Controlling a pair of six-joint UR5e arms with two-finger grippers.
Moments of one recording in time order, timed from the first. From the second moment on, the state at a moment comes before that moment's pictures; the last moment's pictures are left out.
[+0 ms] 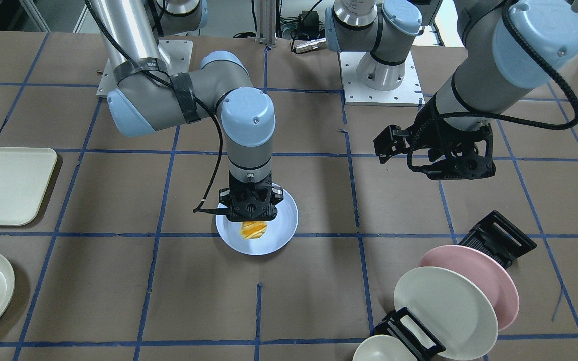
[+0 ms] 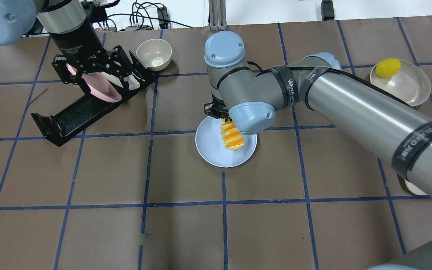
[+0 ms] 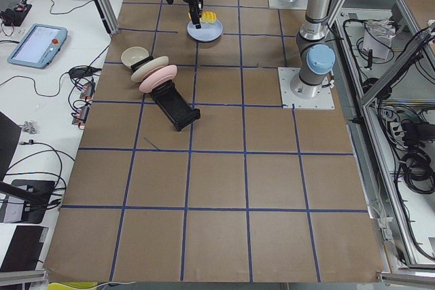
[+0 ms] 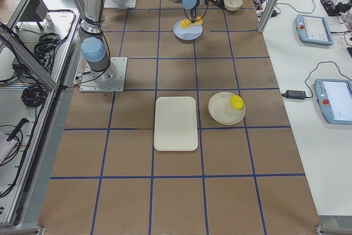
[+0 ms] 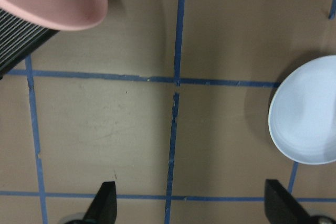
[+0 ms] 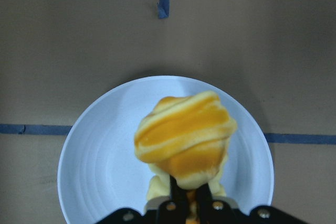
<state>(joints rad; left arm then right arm) -1.53 -1.76 -1.39 -1.77 1.54 -0.03 1.96 -1.13 1.65 -2.13 -1.61 0.33</state>
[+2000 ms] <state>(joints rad) -1.52 -1.62 -1.49 -1.72 1.50 -0.03 1.75 -1.32 1.59 -2.04 -1.62 0.12</state>
